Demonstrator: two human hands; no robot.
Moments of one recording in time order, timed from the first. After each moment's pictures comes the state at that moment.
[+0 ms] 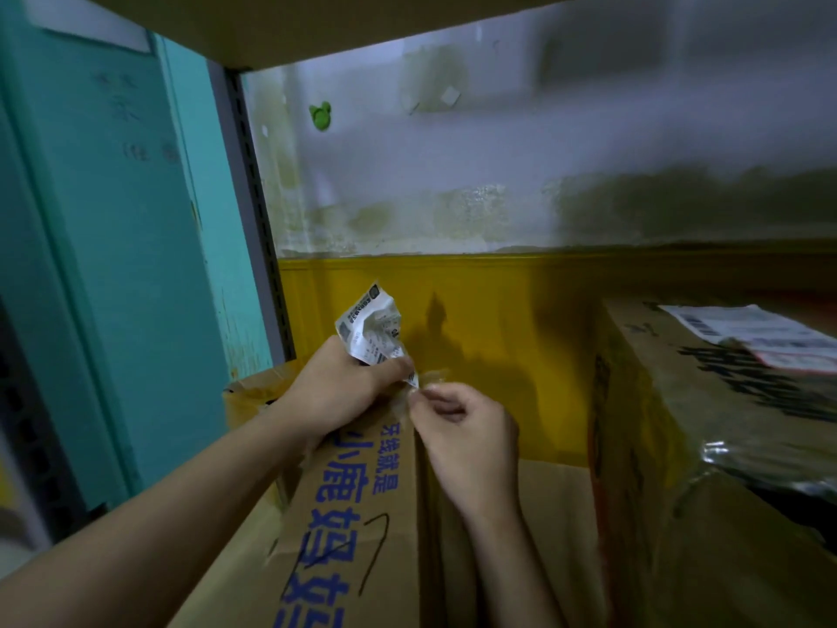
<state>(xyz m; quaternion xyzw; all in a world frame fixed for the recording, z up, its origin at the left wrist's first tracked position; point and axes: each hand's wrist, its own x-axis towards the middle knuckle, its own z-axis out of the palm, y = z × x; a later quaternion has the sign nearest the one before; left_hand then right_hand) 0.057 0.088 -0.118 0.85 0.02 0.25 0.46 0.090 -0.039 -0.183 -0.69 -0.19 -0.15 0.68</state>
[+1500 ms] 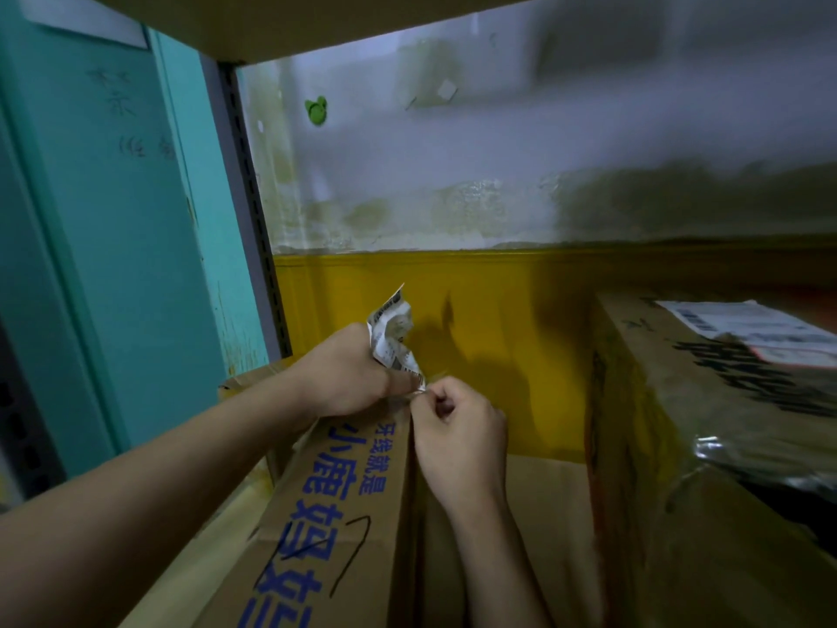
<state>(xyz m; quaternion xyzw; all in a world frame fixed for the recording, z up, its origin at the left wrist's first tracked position) 0.066 0.088 -0.101 0.94 -0.01 0.15 0.30 0.093 -0.037 -0.186 -0.75 -0.21 -0.23 0.59</state>
